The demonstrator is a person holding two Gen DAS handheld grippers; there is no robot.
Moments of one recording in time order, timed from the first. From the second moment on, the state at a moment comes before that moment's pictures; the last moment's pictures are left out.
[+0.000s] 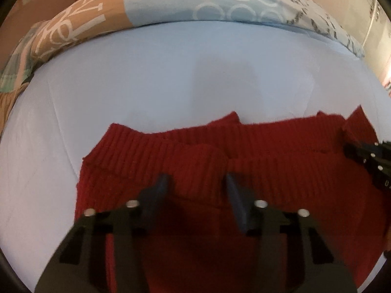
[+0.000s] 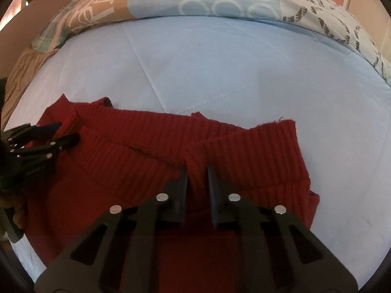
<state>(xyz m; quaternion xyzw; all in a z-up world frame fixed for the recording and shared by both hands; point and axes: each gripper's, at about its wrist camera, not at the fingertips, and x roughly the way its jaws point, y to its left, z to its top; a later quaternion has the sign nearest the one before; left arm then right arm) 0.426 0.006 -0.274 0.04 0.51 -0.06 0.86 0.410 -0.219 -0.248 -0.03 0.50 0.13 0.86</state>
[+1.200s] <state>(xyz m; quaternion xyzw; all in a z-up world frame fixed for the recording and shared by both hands) 0.402 0.054 -0.224 0.05 0.45 0.02 0.89 0.407 -0.270 -0.203 -0.07 0.43 0.03 0.90</state>
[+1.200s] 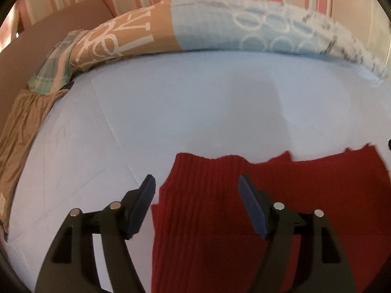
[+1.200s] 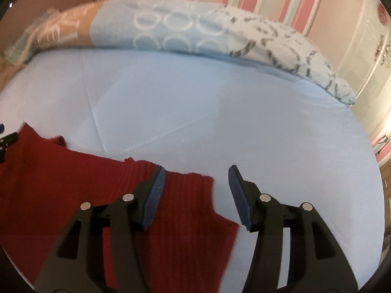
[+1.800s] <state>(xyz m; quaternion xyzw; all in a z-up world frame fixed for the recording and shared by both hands) 0.326 0.059 -0.250 0.06 0.47 0.01 0.88 0.348 -0.298 -0.237 -0.06 0.48 -0.06 0.87</state>
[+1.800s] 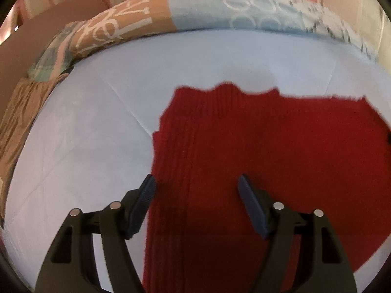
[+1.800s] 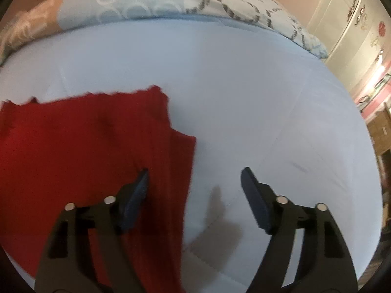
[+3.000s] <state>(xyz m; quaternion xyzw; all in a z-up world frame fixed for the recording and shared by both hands) 0.173 -0.013 -0.192 0.04 0.39 -0.02 0.92 0.213 -0.324 -0.221 0.07 0.44 0.07 0.89</state>
